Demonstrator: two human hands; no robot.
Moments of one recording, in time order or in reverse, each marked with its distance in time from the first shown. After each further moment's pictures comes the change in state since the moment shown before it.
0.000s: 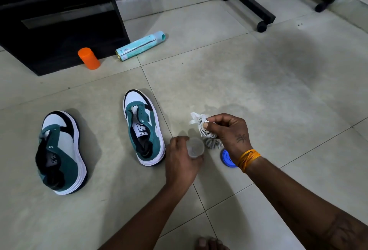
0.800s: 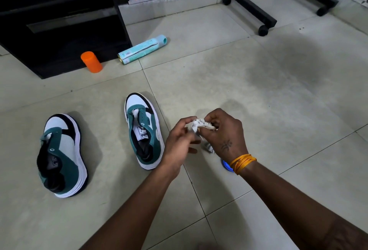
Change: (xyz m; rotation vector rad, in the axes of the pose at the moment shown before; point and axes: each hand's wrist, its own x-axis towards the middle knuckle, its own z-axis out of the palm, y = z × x) left_hand 0.043 0.039 -0.049 -0.823 -0.294 -0.286; right_hand 0.004 -0.005 0.011 -0.562 0.029 -0.329
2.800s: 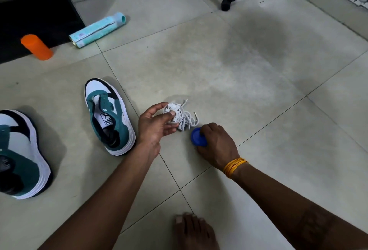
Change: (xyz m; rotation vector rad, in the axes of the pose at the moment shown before) left_hand 0.005 -0.013 0.027 -0.222 0.061 -0.105; right_hand -0.078 0.097 -0.041 -0.662 -0.291 0.013
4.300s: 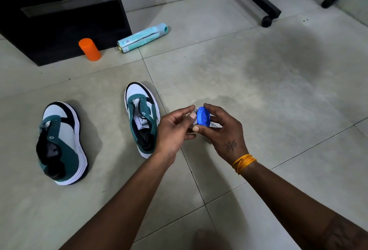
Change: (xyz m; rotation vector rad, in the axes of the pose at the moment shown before) left_hand -0.008 0.028 -0.034 0.082 -0.034 0.185; right_hand 0.056 -0.093 -0.033 0.929 0.202 -0.059
